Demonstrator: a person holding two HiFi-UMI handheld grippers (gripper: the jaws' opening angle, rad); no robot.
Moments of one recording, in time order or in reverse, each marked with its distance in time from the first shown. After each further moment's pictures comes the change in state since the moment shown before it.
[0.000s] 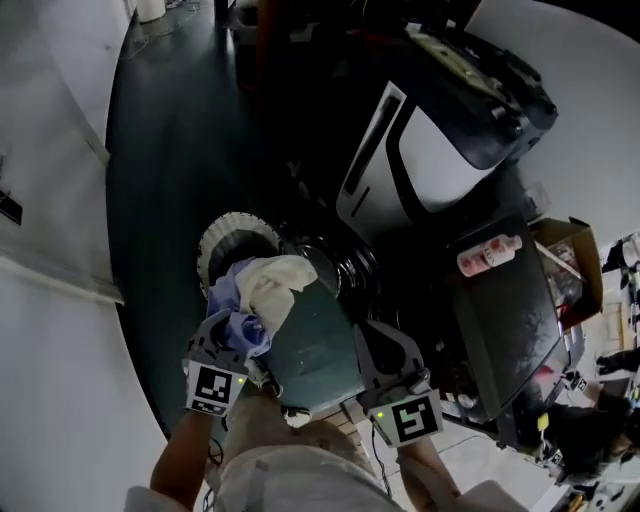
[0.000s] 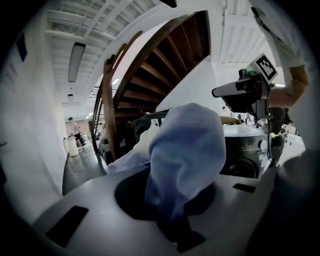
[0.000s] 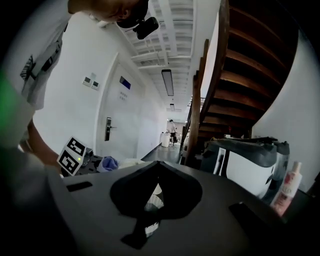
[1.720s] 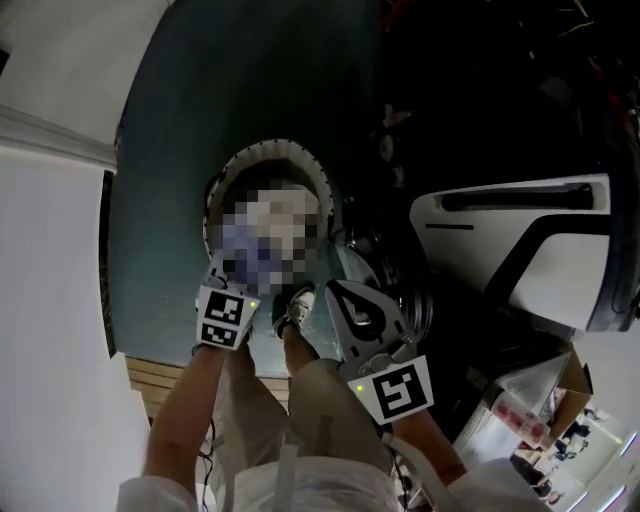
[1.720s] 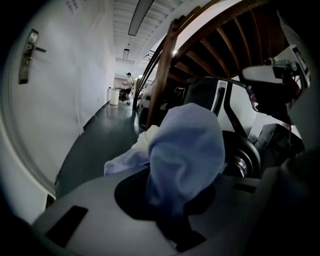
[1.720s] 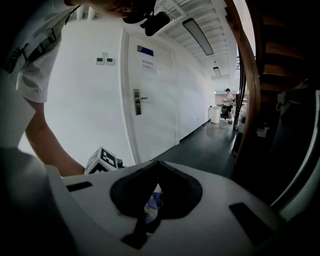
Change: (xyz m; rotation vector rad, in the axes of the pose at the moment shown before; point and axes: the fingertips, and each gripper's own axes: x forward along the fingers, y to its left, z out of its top) left arm 0.192 0.150 -0.260 -0.540 0.247 0.347; right arm 0.325 0.037 -0.168 -0.054 0.246 0.637
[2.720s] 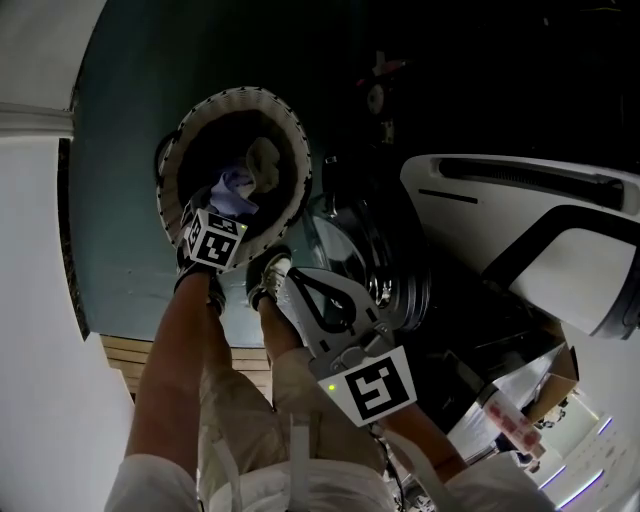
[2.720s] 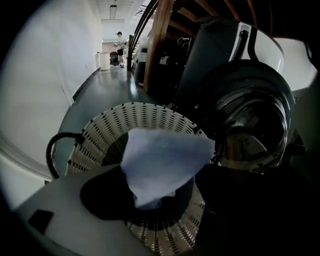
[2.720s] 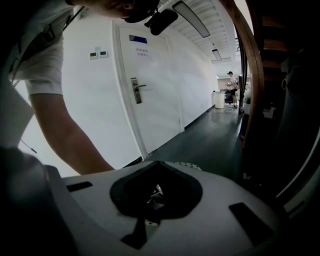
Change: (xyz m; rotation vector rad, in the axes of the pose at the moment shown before) left arm 0.150 0.025 -0.168 0.017 0.481 -0.005; right arm 0.038 -0.010 -0.081 0.112 0.108 0.080
